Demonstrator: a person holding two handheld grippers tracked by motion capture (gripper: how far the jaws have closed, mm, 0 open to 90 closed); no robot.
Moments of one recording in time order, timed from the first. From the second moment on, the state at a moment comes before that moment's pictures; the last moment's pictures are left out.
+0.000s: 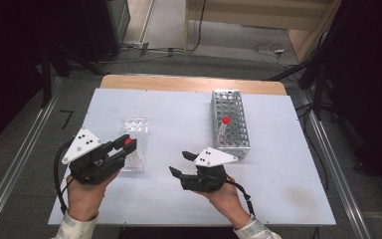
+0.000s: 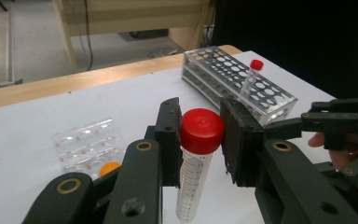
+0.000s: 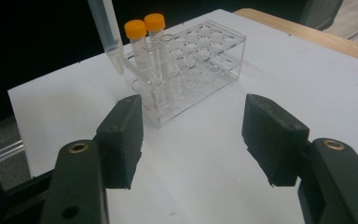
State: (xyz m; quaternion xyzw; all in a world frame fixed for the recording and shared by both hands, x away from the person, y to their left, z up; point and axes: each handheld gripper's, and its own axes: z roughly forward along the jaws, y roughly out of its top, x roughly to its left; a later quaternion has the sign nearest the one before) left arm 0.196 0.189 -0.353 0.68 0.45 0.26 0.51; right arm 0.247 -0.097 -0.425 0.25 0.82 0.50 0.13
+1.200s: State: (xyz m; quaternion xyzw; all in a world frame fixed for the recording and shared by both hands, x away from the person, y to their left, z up) left arm 0.243 0.215 -0.395 0.64 0.53 0.32 0.45; right arm 0.251 -0.103 -0.424 0.26 0.81 0.50 0.13
